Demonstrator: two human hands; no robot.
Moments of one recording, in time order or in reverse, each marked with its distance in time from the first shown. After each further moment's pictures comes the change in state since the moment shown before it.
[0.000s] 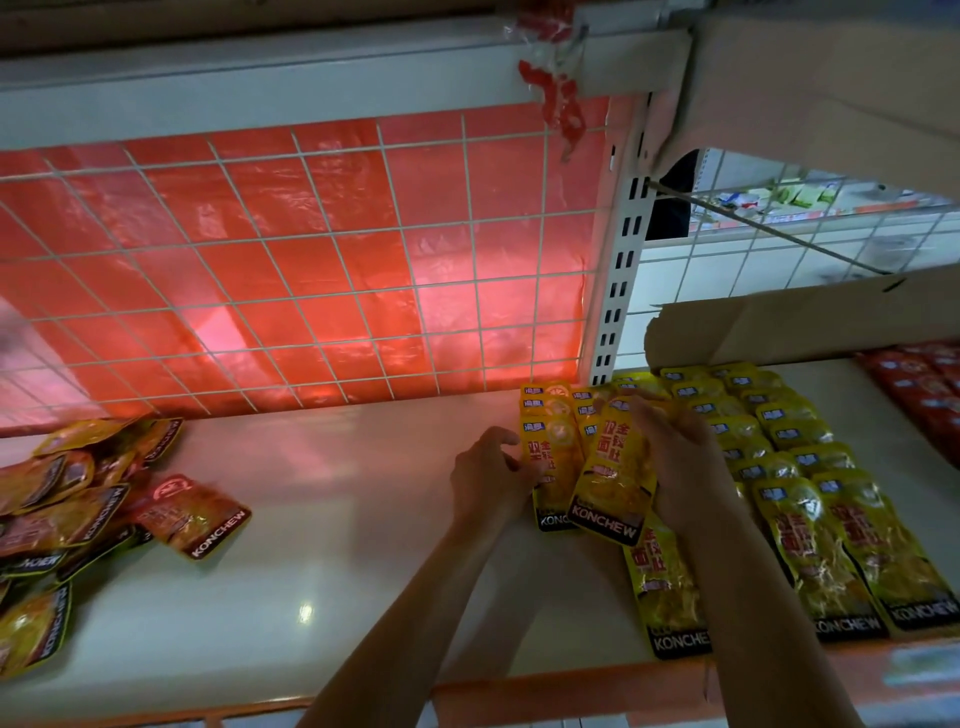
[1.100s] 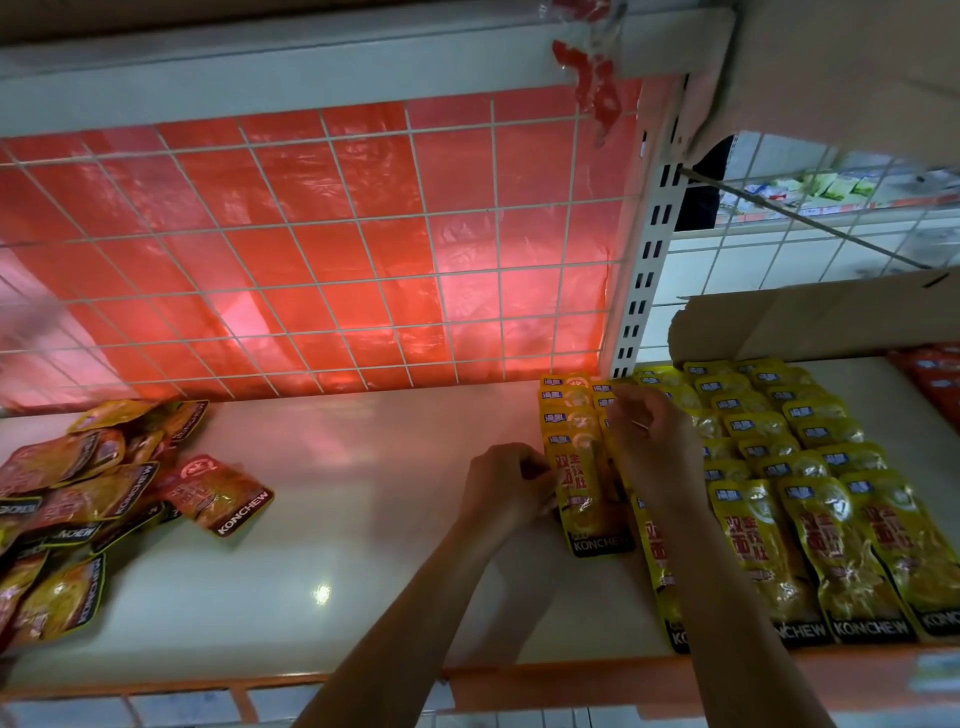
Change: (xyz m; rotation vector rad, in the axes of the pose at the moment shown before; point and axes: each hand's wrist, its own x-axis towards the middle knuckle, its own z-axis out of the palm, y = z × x) left_hand -0.016 -0.006 -0.013 -0.084 -0.207 0.024; right_hand 0.006 0.020 0.021 -0.671 0.140 -0.322
